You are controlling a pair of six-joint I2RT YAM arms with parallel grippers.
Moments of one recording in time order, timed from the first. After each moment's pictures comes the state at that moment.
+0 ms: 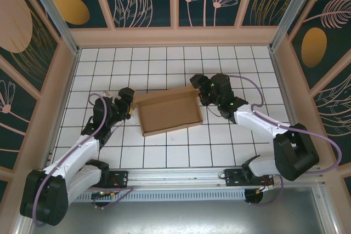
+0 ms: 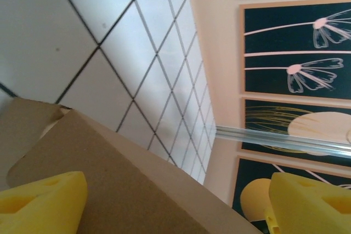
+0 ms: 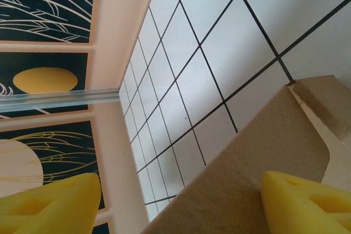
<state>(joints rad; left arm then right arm) -0.29 0.98 0.37 0.22 0.19 -1.45 0.55 1.35 0.77 0.12 -0.12 1.36</state>
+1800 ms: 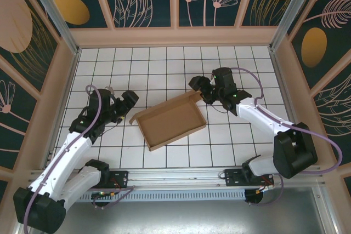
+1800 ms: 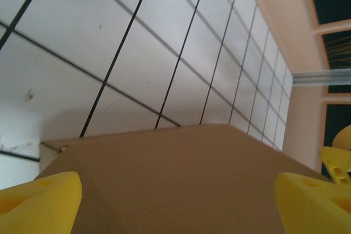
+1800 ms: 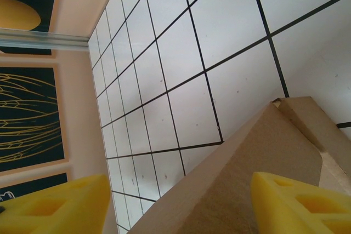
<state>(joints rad) -0.31 0.88 0.69 -0.48 0.23 -1.09 0.48 1.37 0.90 -0.14 -0.31 1.10</state>
